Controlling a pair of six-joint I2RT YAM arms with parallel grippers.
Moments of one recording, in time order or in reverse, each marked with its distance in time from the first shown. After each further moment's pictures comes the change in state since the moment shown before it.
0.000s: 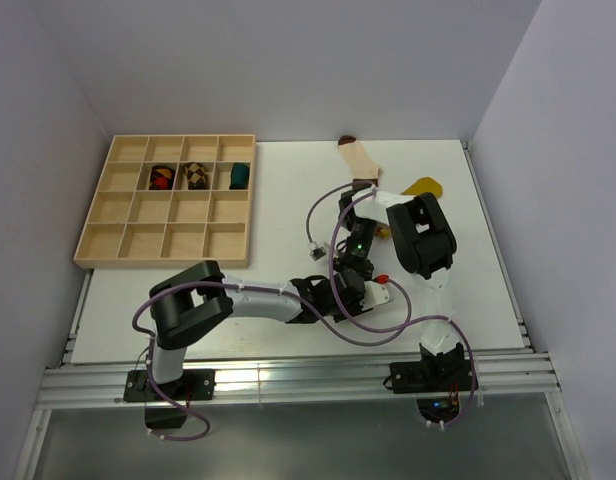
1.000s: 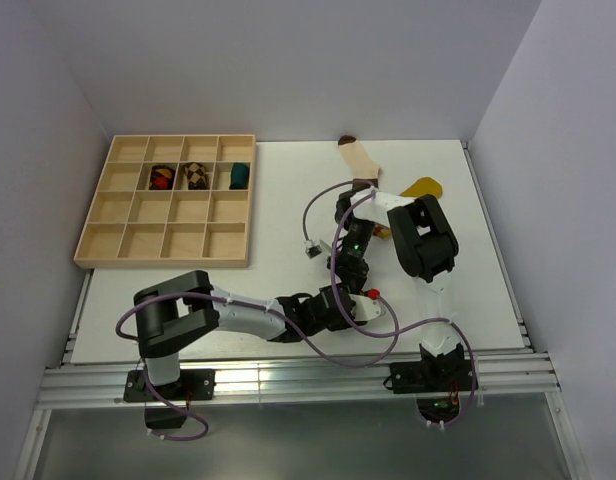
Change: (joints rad) left arm -0.074 -0.104 -0.198 0.259 -0.195 0.093; right arm 0.019 -0.041 -0.022 0.064 -0.042 0.002
